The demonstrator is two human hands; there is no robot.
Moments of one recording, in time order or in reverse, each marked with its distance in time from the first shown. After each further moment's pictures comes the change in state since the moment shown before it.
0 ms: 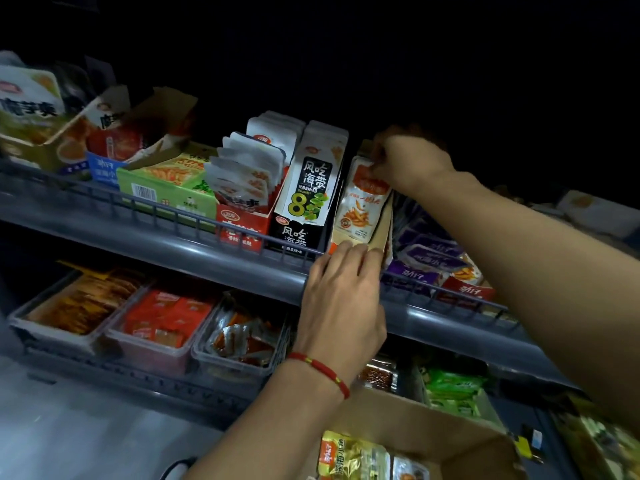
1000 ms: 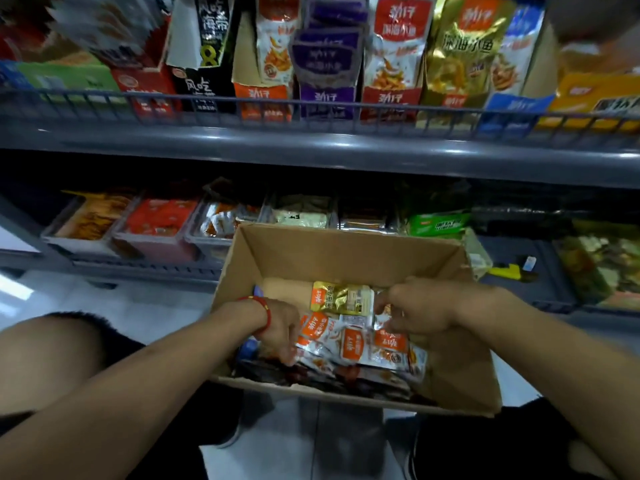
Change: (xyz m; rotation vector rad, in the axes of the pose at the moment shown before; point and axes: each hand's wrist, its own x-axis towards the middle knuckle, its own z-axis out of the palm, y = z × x) left_hand -0.148 -0.022 0.100 0.328 -1.610 -0.198; right_hand -0.352 0.080 0.156 0.260 -1.057 -0.316
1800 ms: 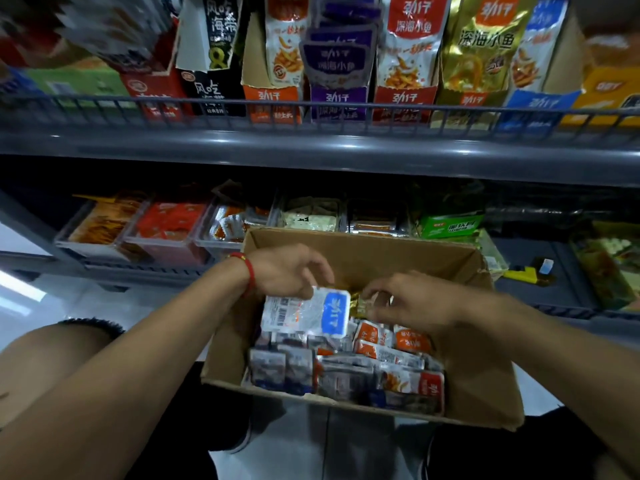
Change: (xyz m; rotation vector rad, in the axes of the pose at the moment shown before) left_hand -0.041 -0.011 -0.055 -0.546 0.303 0.200; right_hand 0.004 -0.016 -0.011 0.284 0.169 -0.083
